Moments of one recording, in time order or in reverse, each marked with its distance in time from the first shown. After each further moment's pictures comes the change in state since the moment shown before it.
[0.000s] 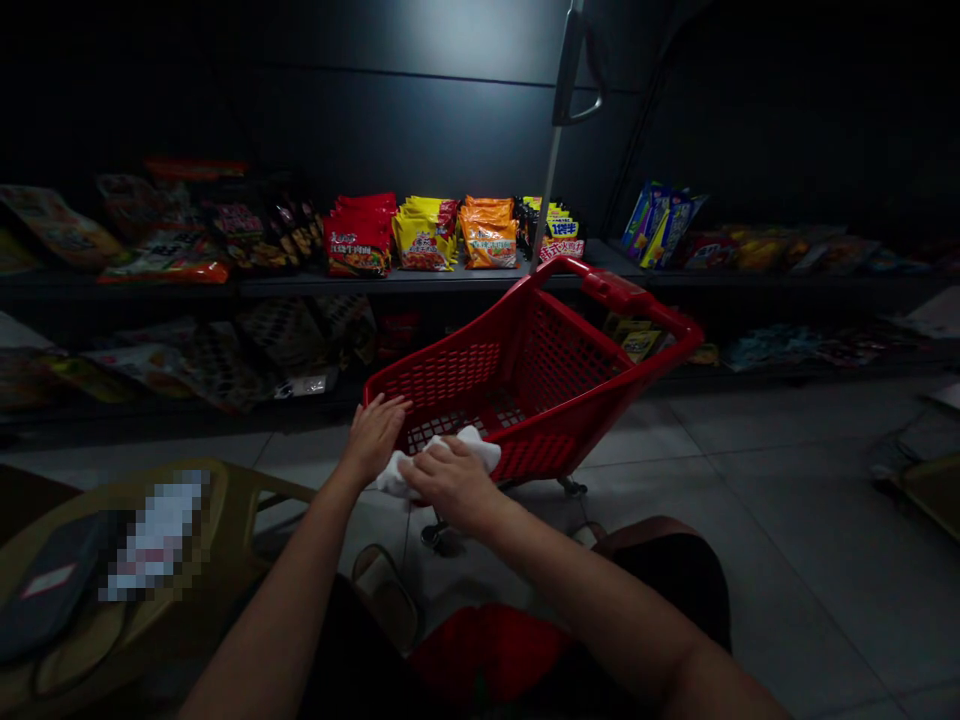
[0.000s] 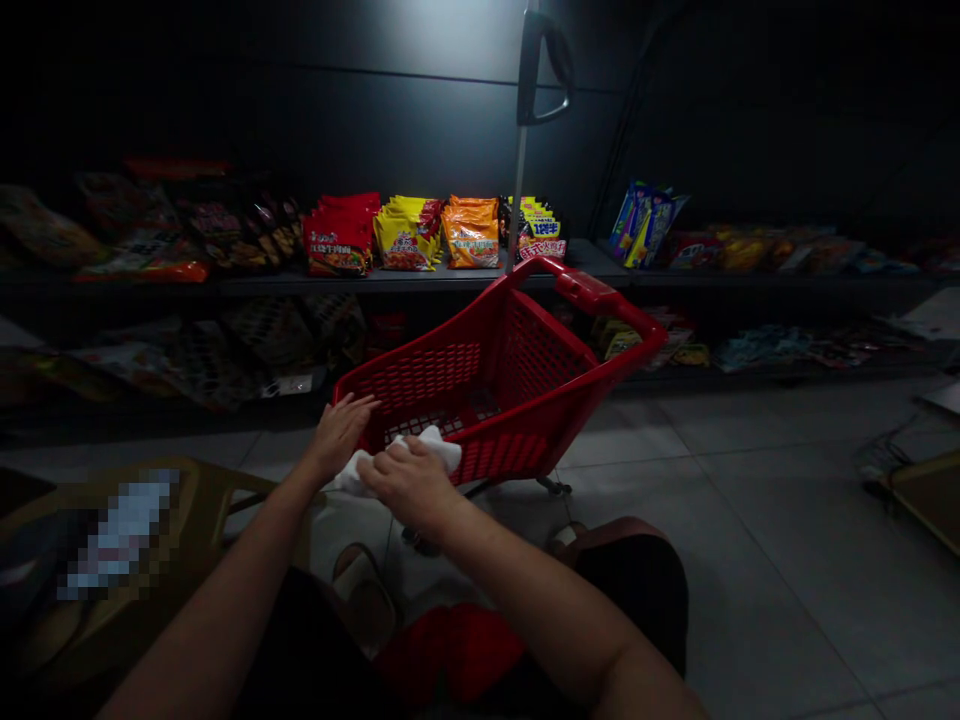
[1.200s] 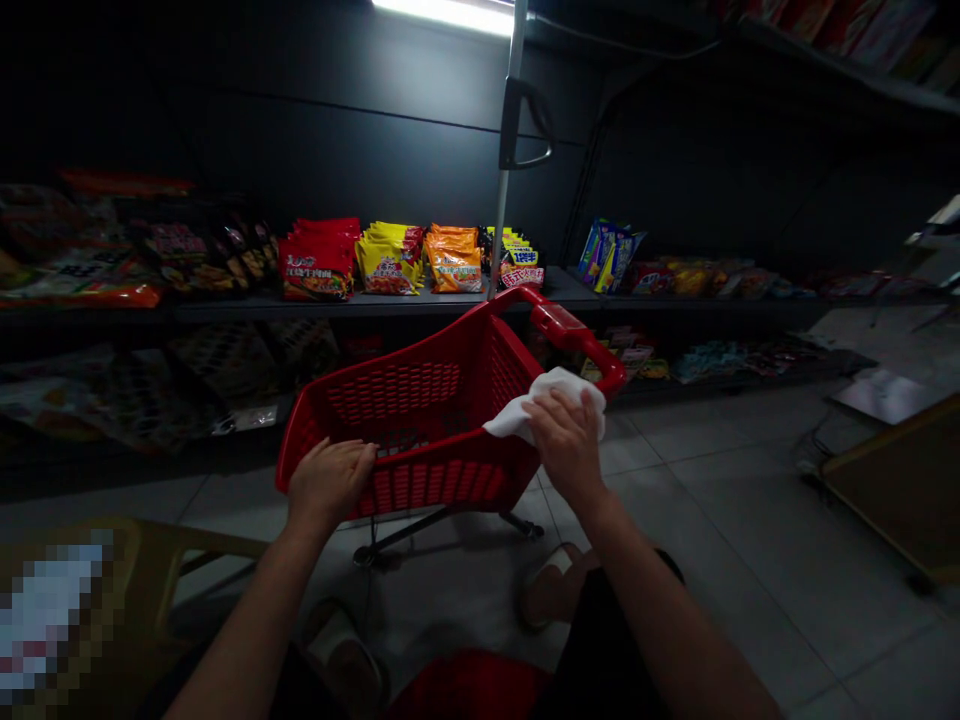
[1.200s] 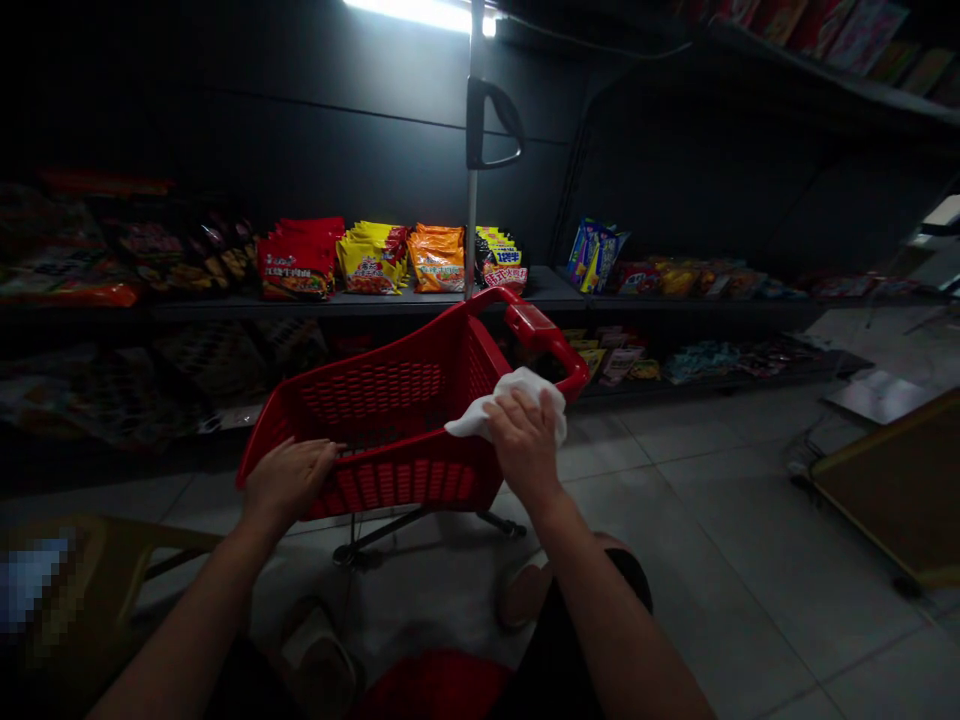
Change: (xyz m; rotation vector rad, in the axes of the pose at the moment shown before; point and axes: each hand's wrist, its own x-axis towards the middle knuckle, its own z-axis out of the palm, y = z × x) left_hand -0.006 0.038 -0.017 0.252 0.051 0.049; right_hand -0.092 0.126 -0.107 -0.321 0.346 0.466
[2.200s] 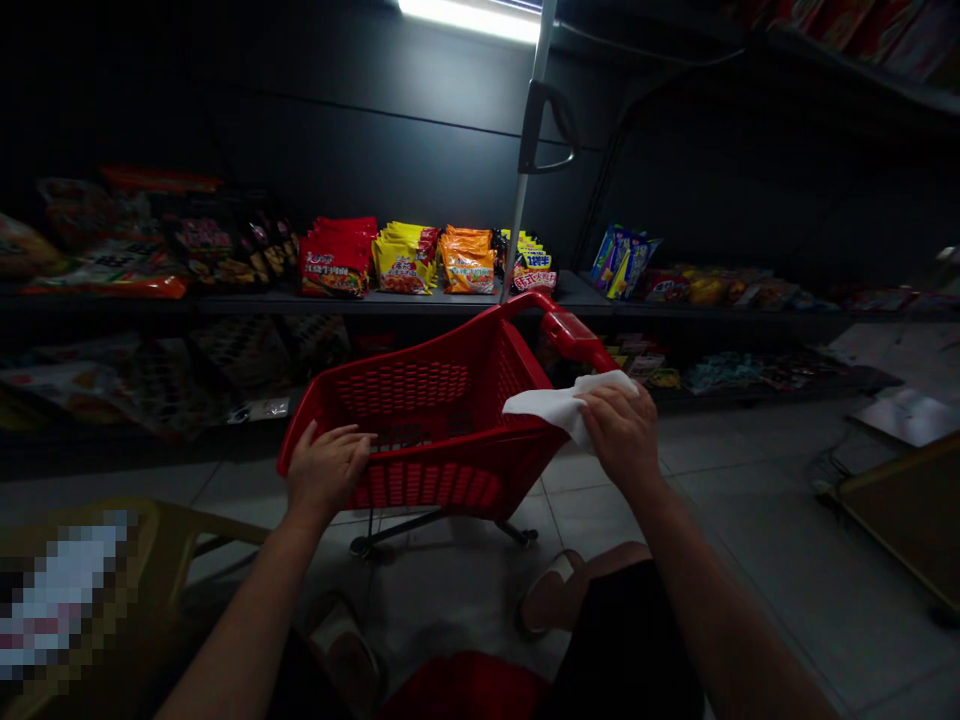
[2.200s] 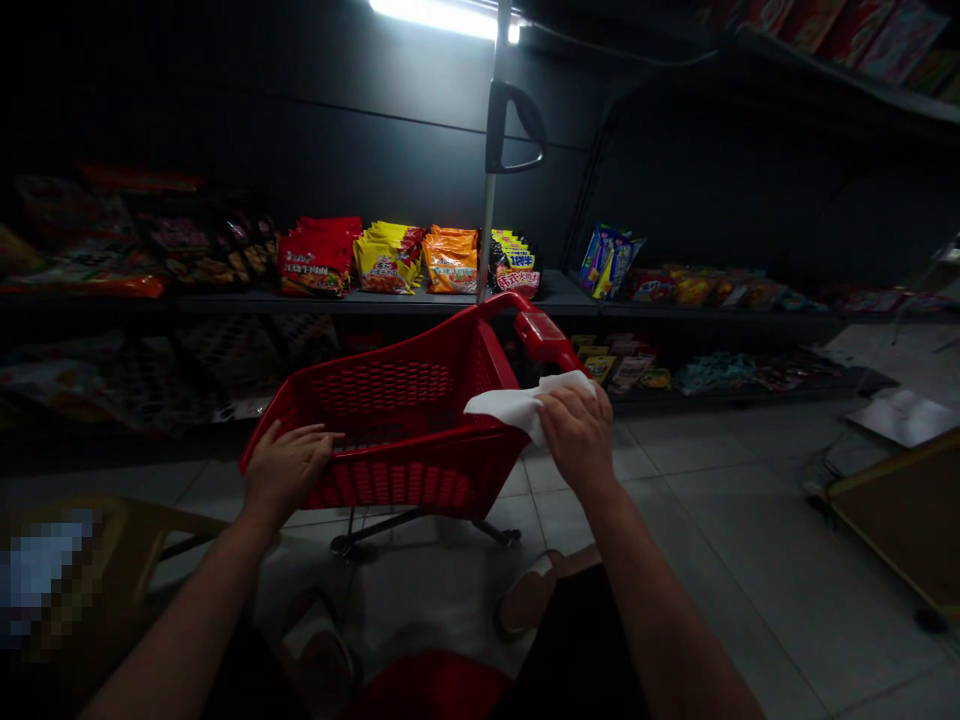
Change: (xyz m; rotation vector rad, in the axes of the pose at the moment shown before) left_hand -0.003 -0.024 0.003 -0.080 0.174 0.047; right_hand 0.019 0.051 -0.046 -0.094 -0.024 0.018
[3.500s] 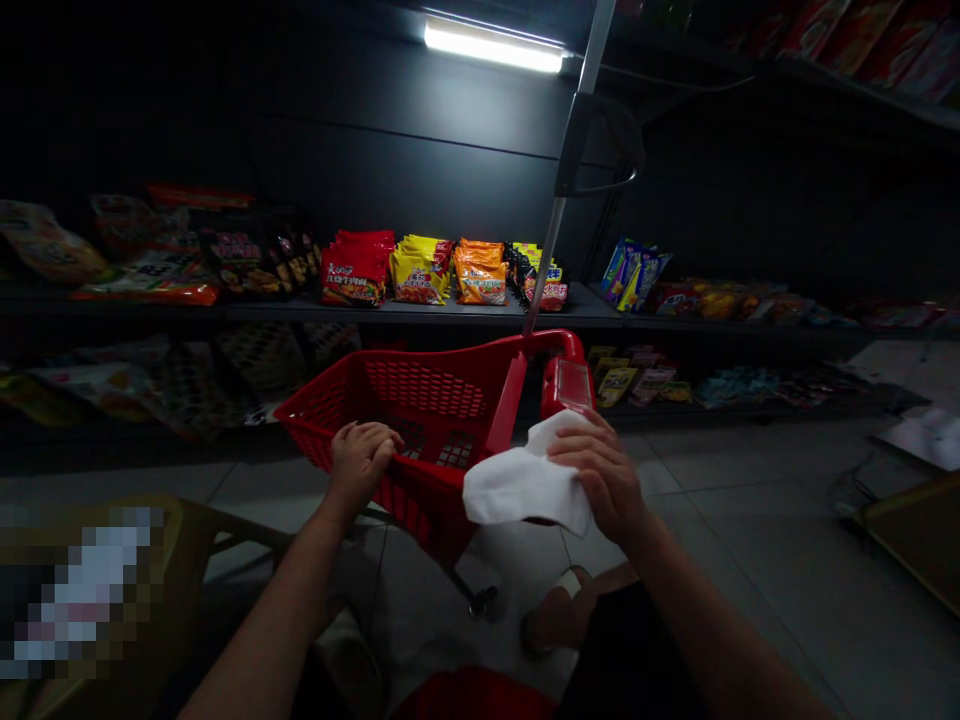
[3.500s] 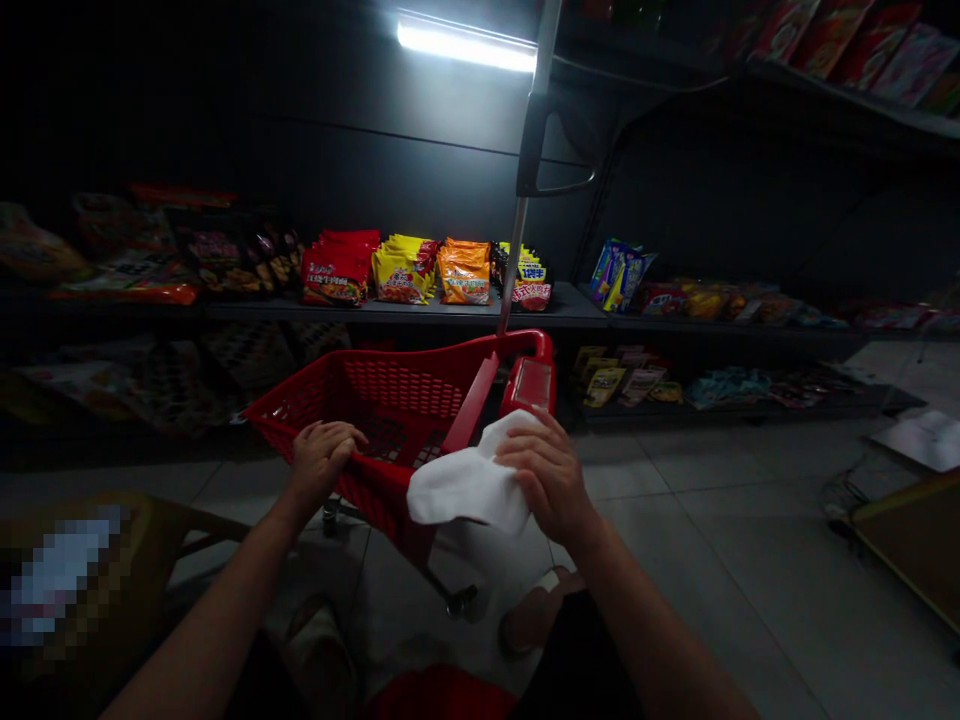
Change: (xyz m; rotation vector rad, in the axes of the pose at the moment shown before) left_hand 0.016 0.026 -0.009 -0.328 0.077 -0.057; right_hand 0.004 -0.061 -0.023 0.685 0.023 -0.233
